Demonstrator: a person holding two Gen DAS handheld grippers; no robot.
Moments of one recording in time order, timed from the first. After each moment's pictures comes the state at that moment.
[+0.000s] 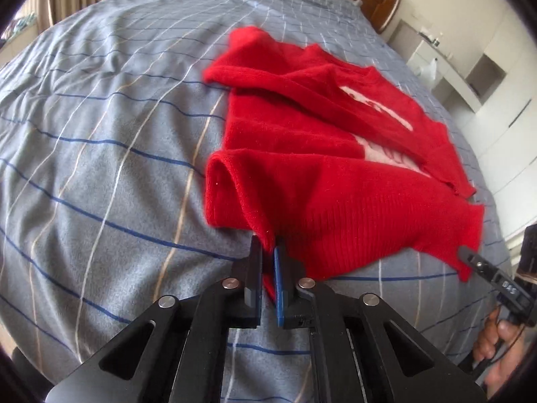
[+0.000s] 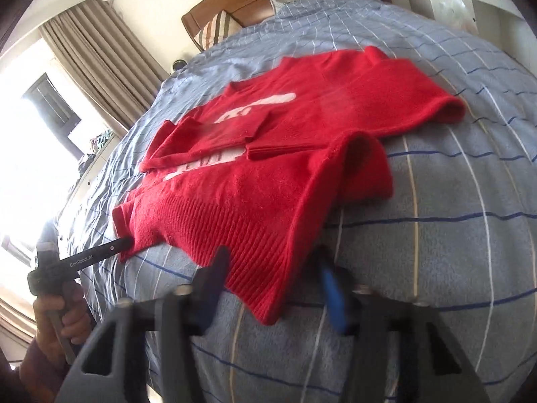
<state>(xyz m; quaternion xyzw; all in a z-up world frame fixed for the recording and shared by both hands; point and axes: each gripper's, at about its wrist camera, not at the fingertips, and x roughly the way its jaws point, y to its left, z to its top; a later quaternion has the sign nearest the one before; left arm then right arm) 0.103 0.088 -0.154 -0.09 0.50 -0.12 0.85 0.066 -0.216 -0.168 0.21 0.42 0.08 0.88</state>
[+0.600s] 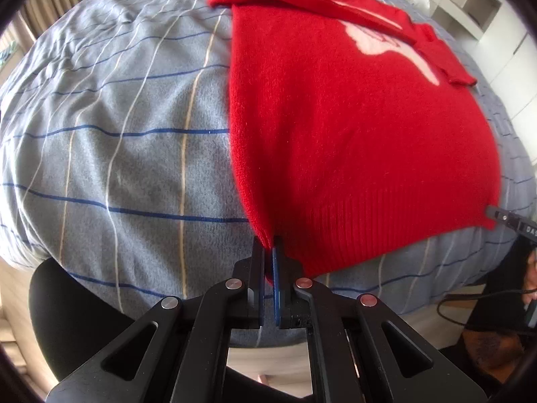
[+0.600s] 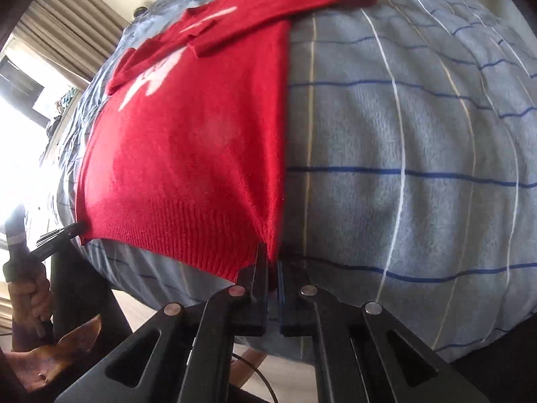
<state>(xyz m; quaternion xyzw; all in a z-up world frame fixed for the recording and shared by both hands) 0.009 0.095 -0.183 0.04 0.58 -0.11 0.81 -0.024 -0.223 -0.202 0.17 0.55 0.04 0.81</state>
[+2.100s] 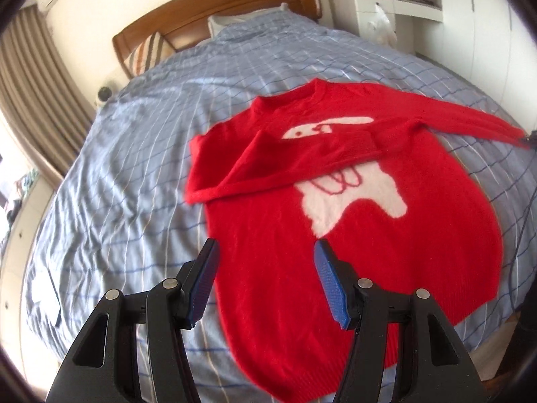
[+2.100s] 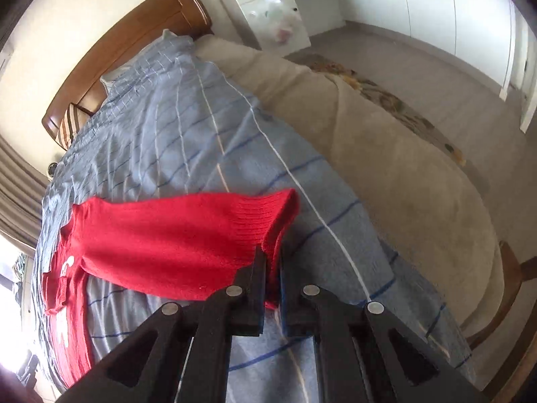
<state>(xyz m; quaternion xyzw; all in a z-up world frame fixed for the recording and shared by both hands) 0.071 0.003 -0.071 0.20 0.39 -0.13 0.89 -0.018 -0.566 -0.143 0.31 0.40 -0.21 0.84</state>
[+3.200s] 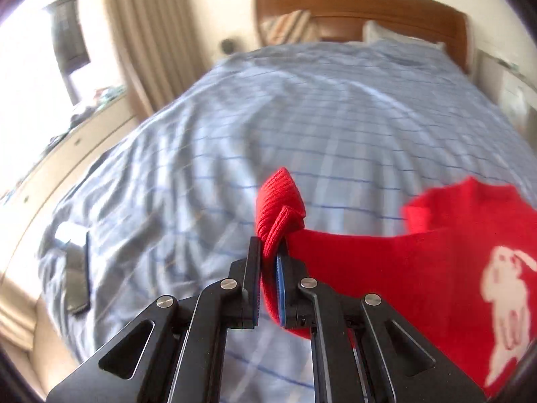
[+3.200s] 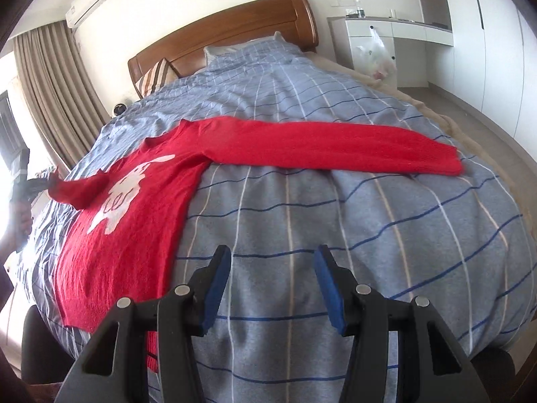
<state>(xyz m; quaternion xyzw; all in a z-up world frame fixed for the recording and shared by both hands) 0.229 0.217 -0.067 0.03 0.38 0.15 0.91 -0.051 -0.327 -0.132 0.16 0.34 -0.08 0.92</state>
